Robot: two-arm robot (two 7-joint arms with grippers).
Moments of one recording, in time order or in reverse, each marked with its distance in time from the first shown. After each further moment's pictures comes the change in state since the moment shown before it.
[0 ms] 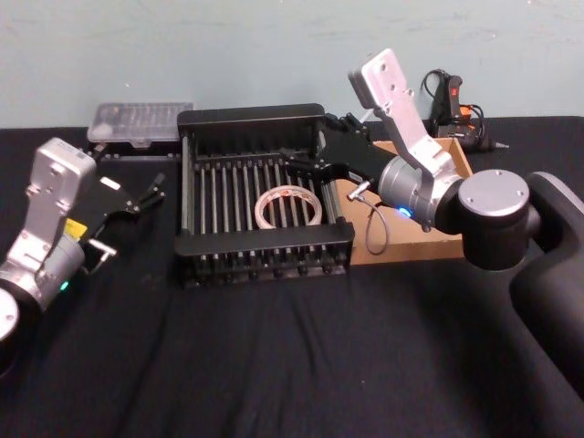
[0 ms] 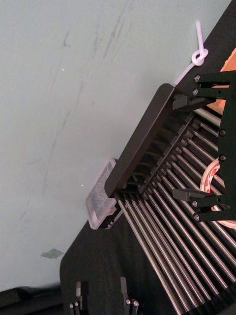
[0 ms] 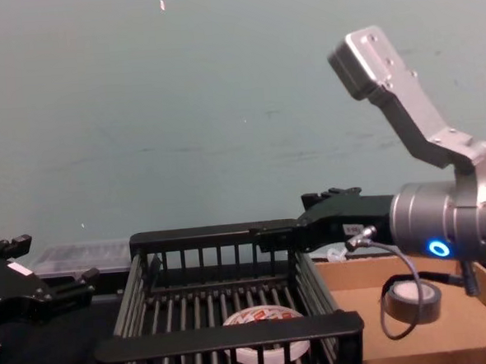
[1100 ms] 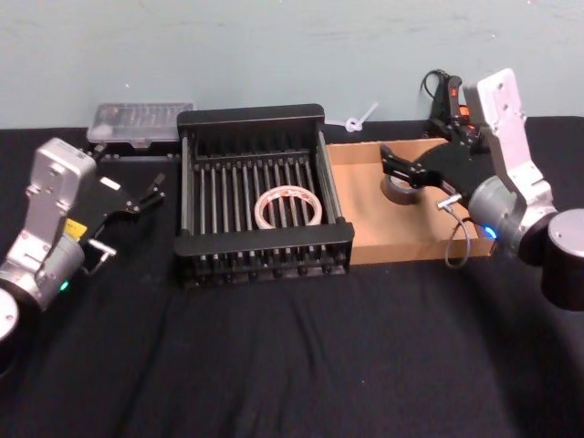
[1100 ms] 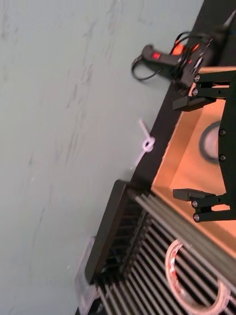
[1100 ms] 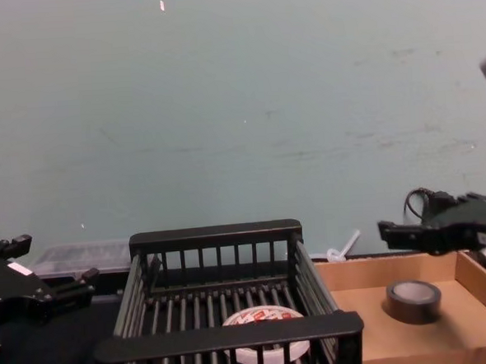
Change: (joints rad) left arm 0.000 0.000 0.000 0.000 0.000 0.000 0.000; right arm -0.188 0.073 0.208 -0.135 -0.018 -0.013 -0.108
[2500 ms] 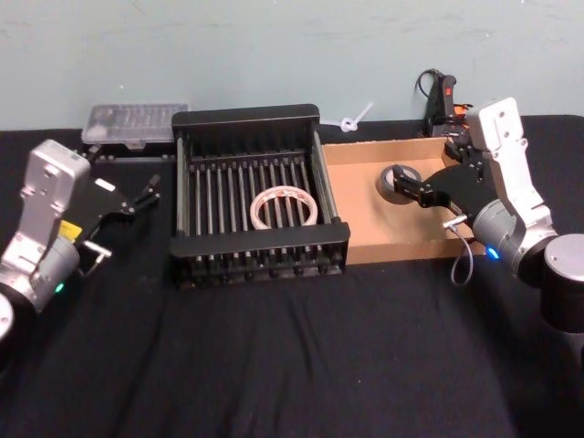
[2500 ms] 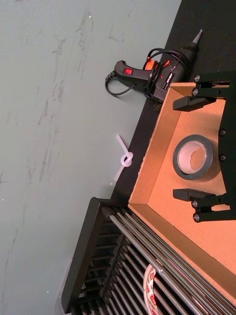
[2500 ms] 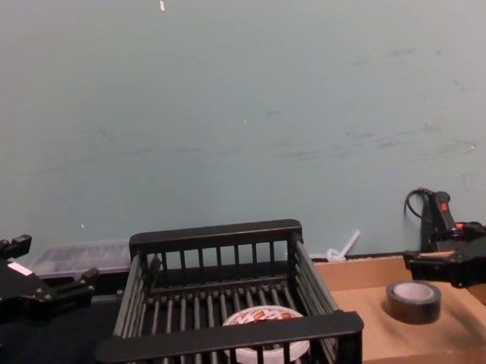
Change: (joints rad) left arm 0.000 0.000 0.000 0.000 0.000 0.000 0.000; right arm -0.044 -0.026 0.049 0.040 -0.060 -0.034 -0.031
